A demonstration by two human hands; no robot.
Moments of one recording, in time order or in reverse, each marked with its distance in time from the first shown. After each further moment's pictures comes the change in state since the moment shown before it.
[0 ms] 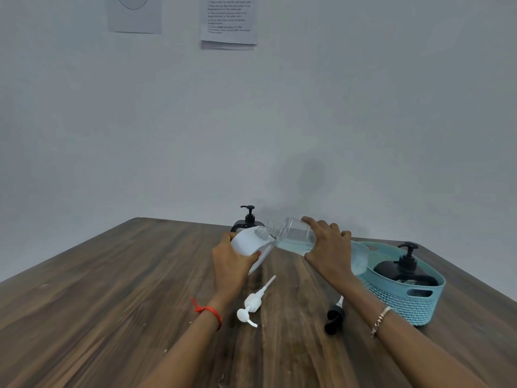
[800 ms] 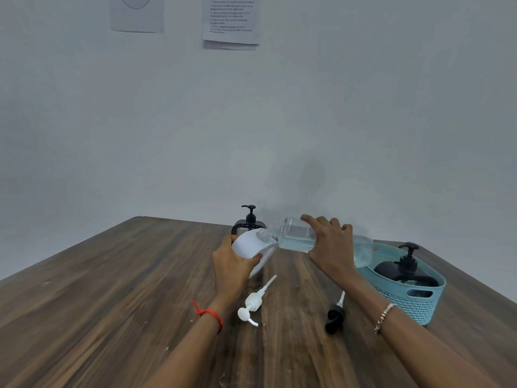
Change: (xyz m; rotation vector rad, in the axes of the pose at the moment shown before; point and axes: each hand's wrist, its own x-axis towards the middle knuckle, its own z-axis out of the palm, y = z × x) left_hand -0.005 -0.006 0.001 -0.031 0.025 0.023; right_hand 0.005 0.000 -0.005 -0.104 0.012 -0.076
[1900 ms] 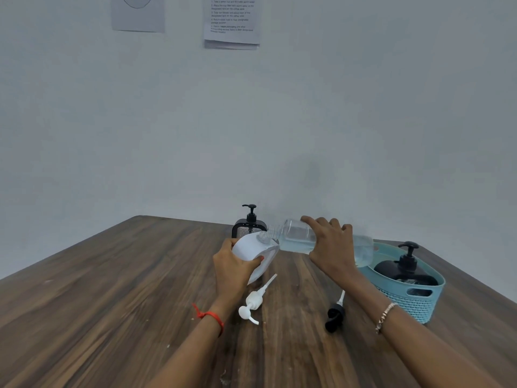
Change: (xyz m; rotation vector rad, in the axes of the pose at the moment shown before) left_hand -0.002 -0.008 0.001 0.000 -0.008 -0.091; right_hand -0.002 -0.001 -0.005 -0.011 -0.064 -0.016
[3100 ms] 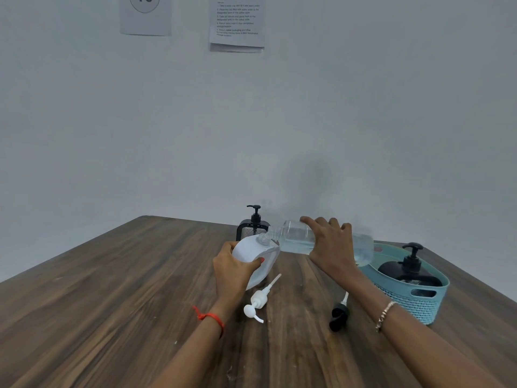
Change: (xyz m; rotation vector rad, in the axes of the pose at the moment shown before) left_hand -0.001 -0.007 -0.009 0.040 -0.008 -0.062; right_hand 0.003 -0.006 0.001 -0.034 -0.004 -0.036
